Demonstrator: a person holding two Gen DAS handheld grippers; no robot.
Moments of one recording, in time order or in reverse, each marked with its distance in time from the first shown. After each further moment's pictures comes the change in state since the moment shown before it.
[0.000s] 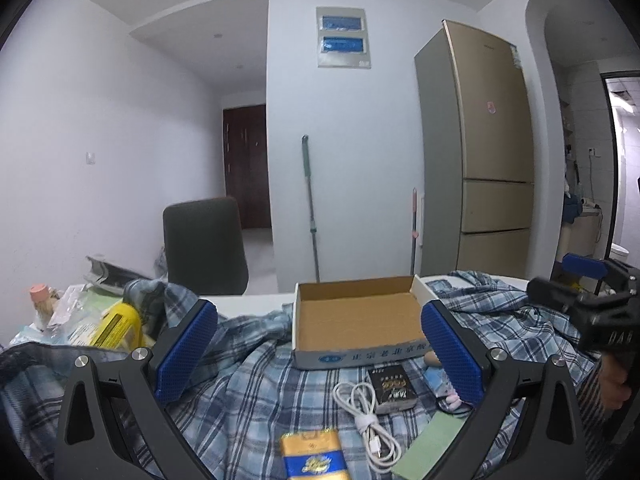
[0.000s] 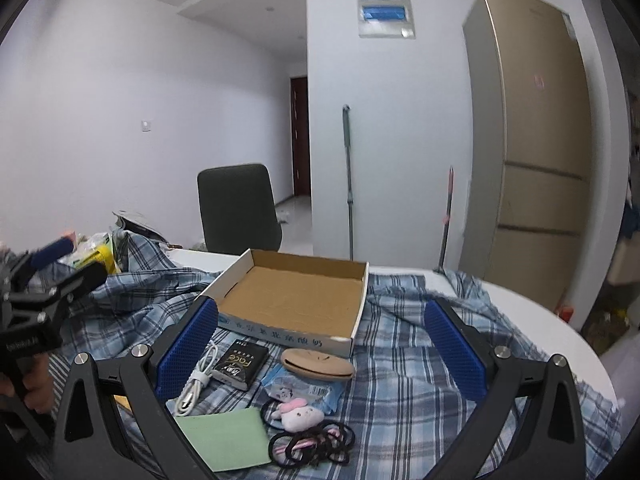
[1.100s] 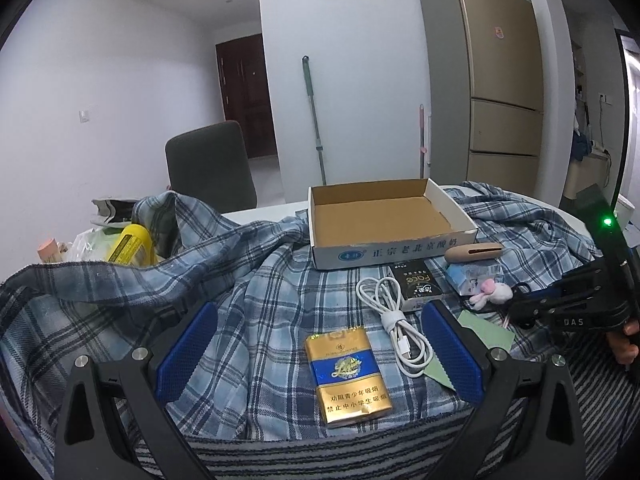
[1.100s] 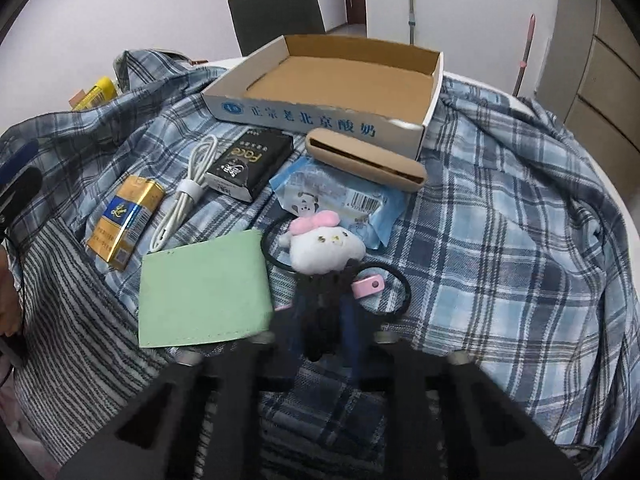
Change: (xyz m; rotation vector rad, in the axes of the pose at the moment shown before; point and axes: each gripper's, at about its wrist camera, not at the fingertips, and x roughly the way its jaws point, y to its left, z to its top) left arm 0.004 0.011 -0.043 0.053 0.300 0.028; right arm 0.090 -0.002 -0.088 -0.078 0.650 0.197
